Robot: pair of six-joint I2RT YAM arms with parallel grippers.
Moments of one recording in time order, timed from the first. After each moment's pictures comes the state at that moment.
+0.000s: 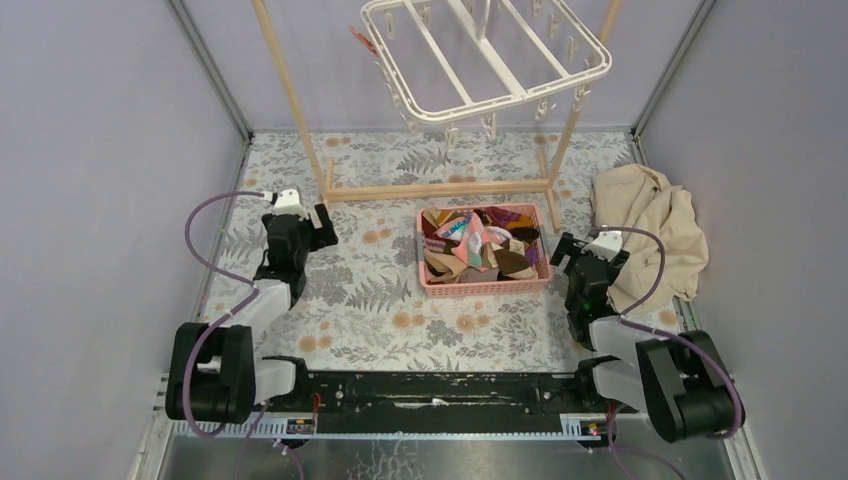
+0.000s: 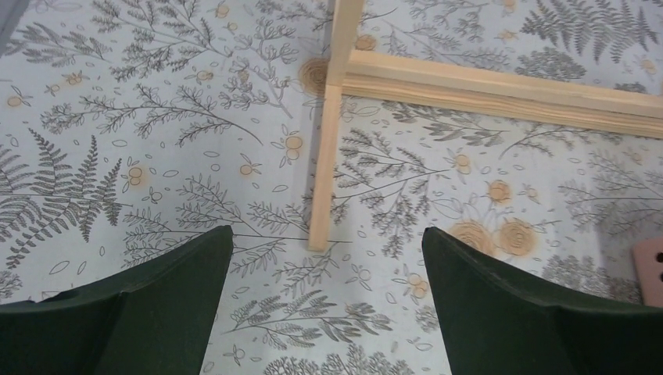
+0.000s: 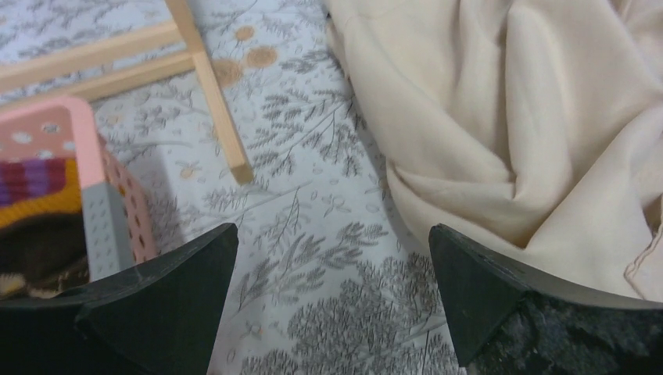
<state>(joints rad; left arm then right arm) -0.06 1.19 0.47 0.35 -0.14 -0.19 0.20 1.10 0.13 0.71 0.54 0.15</state>
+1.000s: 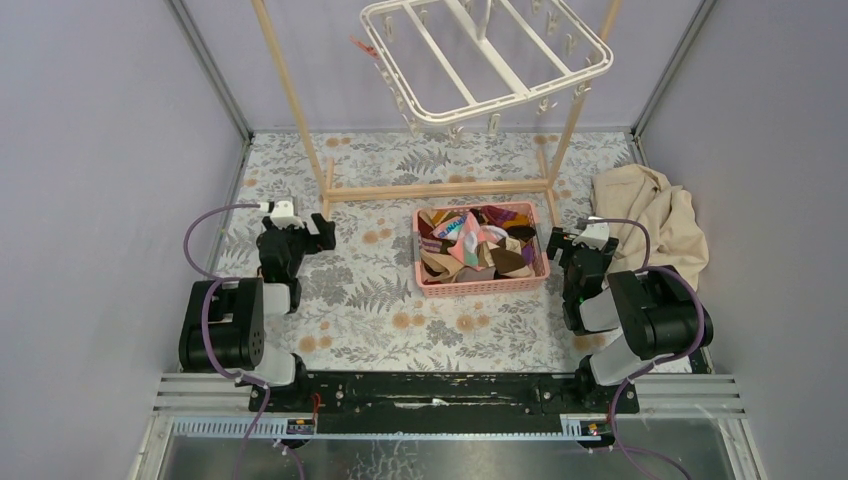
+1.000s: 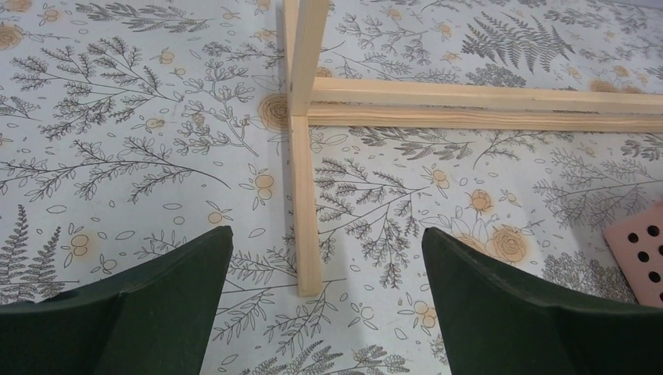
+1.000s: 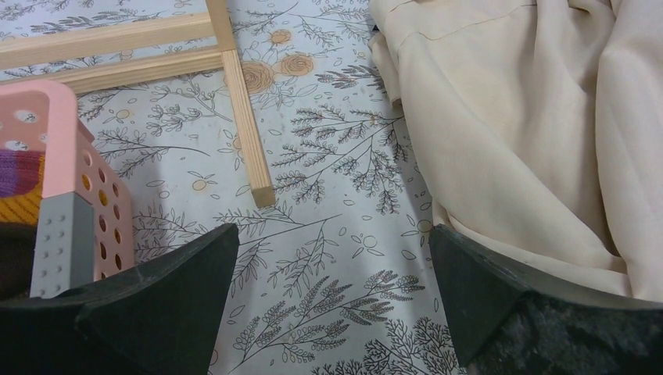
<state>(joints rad) 0.11 1.47 0.33 0.94 0.19 -0.16 0.14 1.57 0.16 1.21 0.40 0.03</state>
